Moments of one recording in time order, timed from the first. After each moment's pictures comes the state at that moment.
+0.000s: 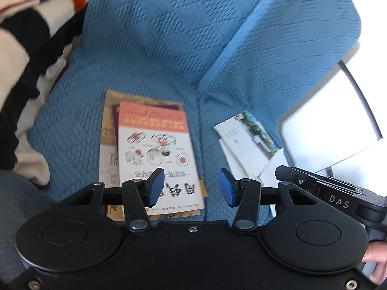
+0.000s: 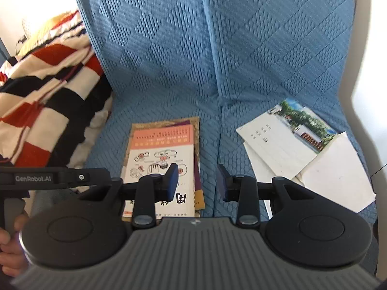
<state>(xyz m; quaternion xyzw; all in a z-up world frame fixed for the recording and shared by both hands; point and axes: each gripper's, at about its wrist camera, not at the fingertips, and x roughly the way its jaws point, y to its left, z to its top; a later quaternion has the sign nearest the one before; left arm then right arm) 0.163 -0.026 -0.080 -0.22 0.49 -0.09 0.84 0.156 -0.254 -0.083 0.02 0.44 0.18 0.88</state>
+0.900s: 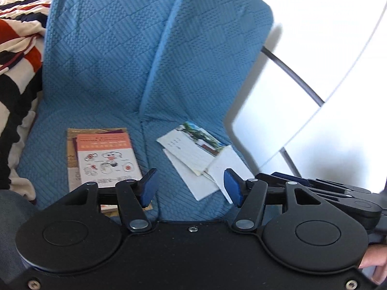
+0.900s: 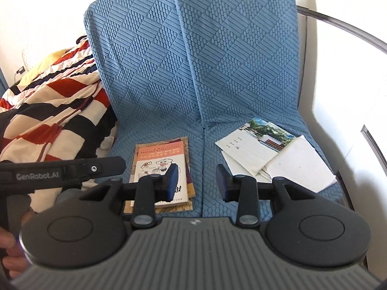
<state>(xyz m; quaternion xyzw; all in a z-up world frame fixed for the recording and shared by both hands) 0.063 -0.106 0.007 -0.14 0.40 -0.18 0.89 0.033 -0.310 -0.024 0.05 0.36 0.14 0.92</state>
